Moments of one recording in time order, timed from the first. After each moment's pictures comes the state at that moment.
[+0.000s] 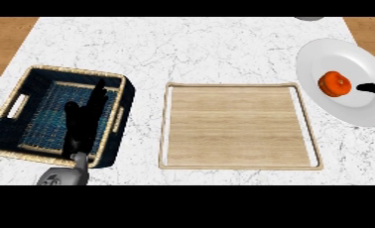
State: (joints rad) left arm -0.07 0.14 -0.07 -1.46 -0.04 0.18 0.22; right arm -0.82 -0.74 -0.56 -0.17 0.53 0.28 -0.68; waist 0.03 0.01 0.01
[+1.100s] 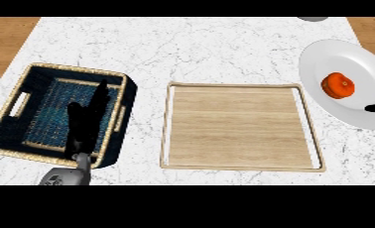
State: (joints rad) left arm -0.07 0.13 -0.08 -1.47 -0.05 0.17 0.23; right arm -0.69 -0.74 -0.60 -0.17 0.44 0.37 -0.77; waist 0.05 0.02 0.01
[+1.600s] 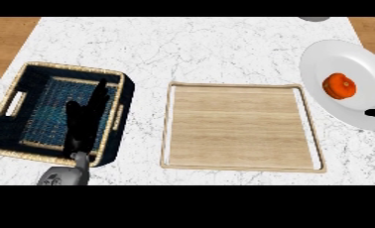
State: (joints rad) left arm -0.07 0.13 -0.06 -1.46 -0.04 0.16 0.22; right arm -0.66 -0.74 -0.59 -0.16 0.45 0.31 -0.79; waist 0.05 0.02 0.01
